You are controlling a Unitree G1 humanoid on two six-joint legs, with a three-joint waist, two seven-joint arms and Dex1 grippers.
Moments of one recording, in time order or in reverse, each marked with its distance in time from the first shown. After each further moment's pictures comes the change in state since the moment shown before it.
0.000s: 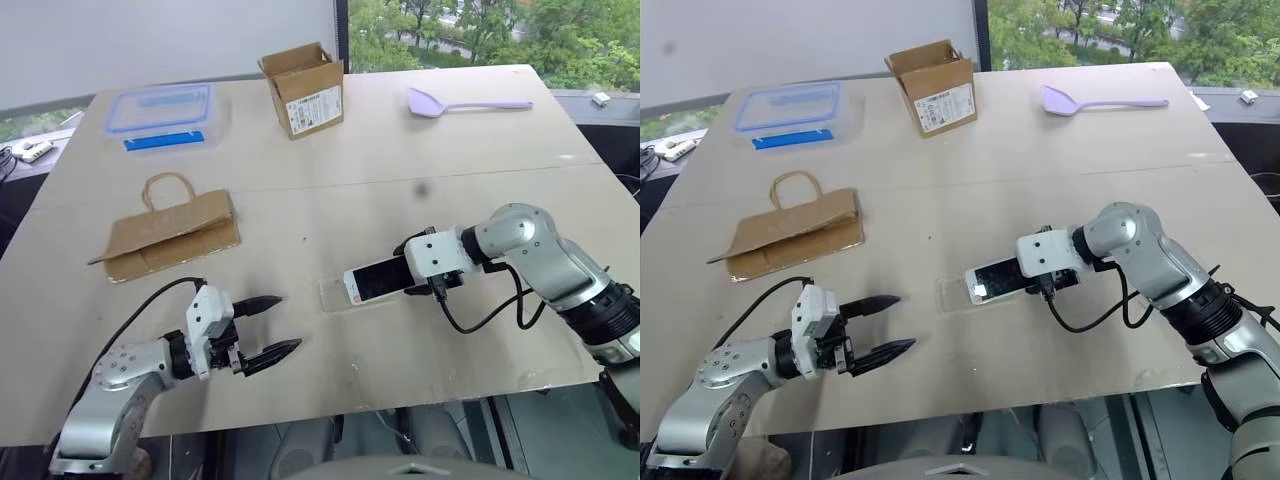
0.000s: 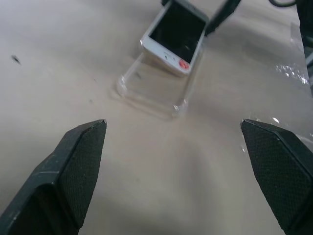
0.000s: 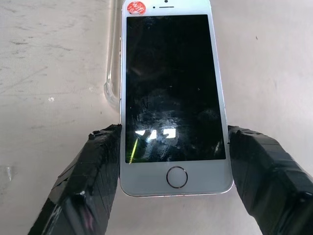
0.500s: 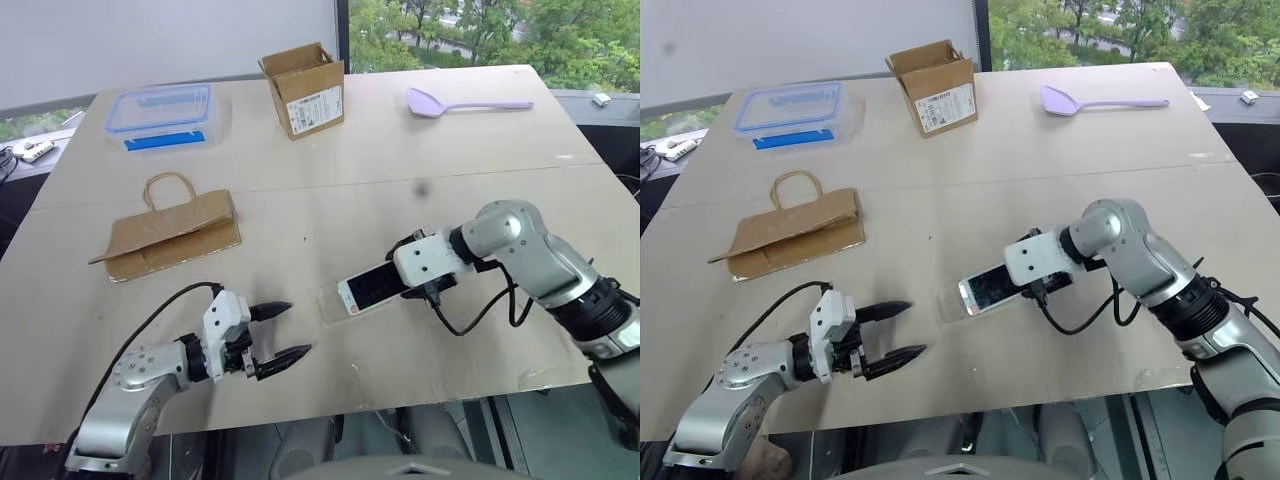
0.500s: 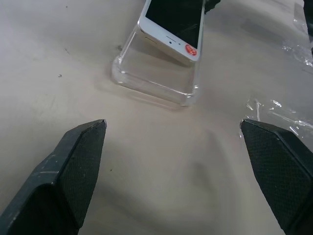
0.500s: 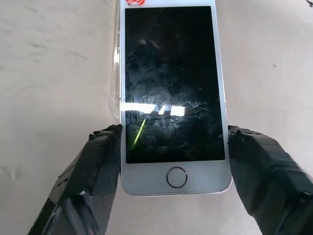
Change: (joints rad) left arm -0.009 -0.009 -0.077 0.018 0.055 -0.016 0.040; right arm -0.041 0.059 0.032 -0.039 -0.067 0.046 0.088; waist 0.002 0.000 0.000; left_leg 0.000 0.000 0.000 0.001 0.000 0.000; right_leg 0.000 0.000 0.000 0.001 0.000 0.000
